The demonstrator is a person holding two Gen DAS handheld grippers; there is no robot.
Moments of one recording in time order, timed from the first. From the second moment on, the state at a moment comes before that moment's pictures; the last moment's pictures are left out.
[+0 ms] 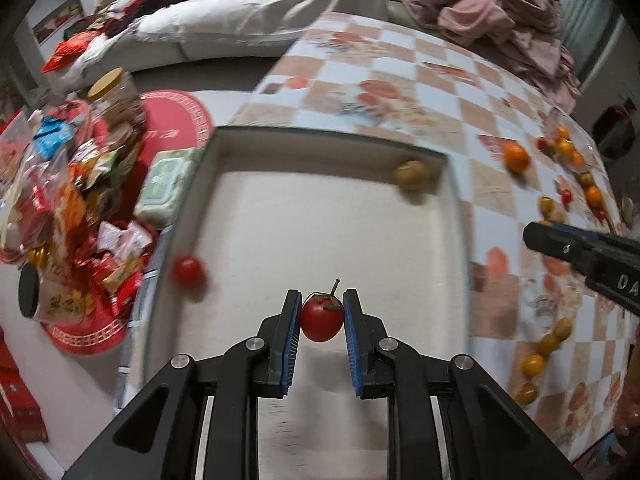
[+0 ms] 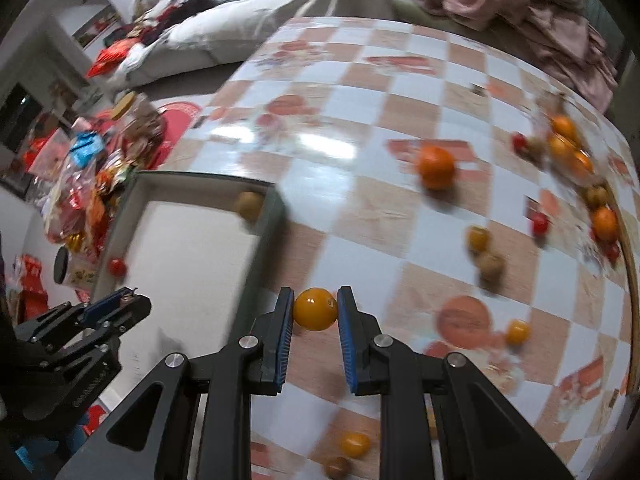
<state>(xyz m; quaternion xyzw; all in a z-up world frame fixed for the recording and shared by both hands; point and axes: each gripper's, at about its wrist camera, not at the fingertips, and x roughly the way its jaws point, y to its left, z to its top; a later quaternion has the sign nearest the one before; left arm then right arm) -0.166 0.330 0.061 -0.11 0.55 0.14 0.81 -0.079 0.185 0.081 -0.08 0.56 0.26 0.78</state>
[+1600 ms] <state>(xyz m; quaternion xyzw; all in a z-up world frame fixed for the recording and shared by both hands) -0.172 0.348 0.039 -0.08 0.58 0.16 0.79 -0.075 0.260 0.066 -0.10 0.56 0.29 0.77</state>
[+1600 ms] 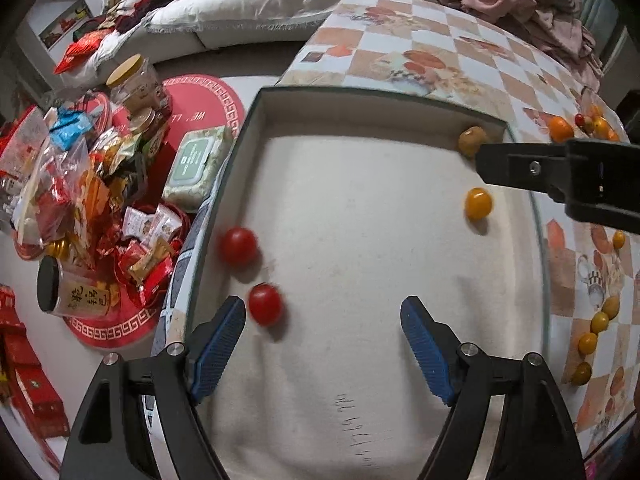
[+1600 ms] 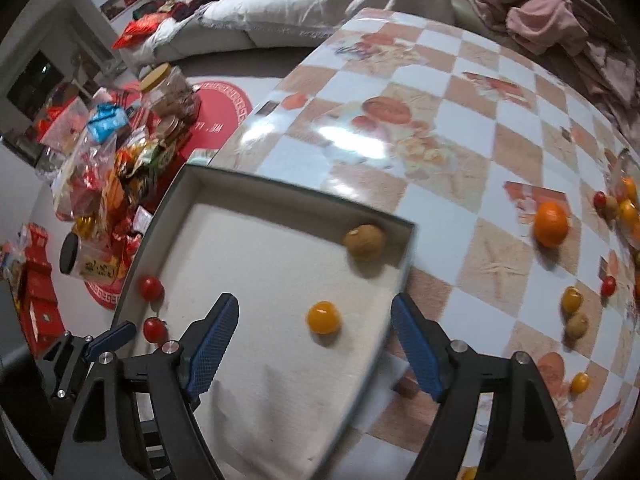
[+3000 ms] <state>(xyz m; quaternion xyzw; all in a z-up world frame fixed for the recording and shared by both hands) -0.062 0.165 0.051 -0.01 0.57 0.02 0.82 -0.044 0.008 0.033 -0.04 0.59 0.12 0.80</state>
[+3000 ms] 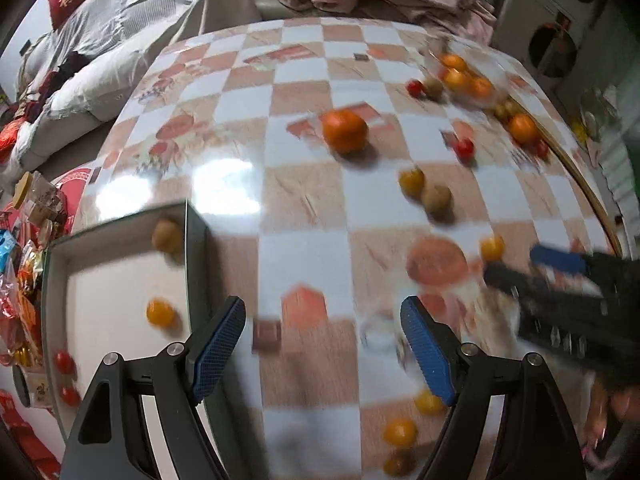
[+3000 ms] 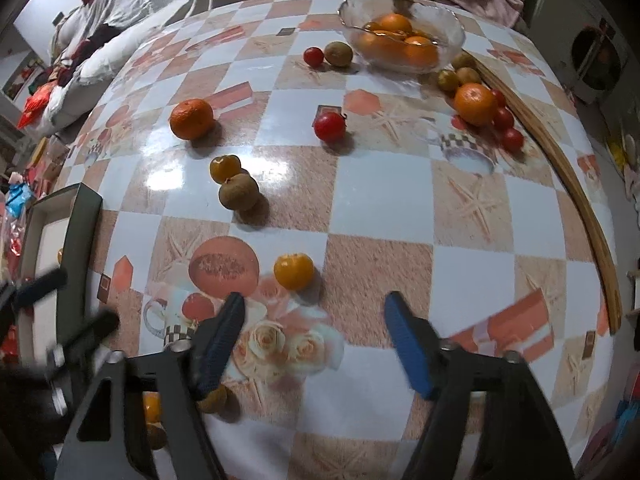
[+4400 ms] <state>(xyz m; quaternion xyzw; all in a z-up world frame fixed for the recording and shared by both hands) 0.028 0.112 0.020 -0.03 0.57 -0.07 0.82 -0.035 -0.004 0.033 0.00 0.57 0.17 0.81</state>
